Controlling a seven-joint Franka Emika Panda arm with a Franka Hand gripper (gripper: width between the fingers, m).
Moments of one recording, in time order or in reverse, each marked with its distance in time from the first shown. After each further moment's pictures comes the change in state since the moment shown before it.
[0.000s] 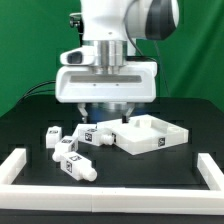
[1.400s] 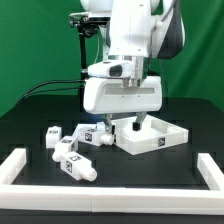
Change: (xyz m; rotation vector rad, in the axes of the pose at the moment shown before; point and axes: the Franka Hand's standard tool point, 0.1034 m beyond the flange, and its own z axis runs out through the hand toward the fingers) arm -0.026 -0.033 0.026 -0.073 0.051 -0.477
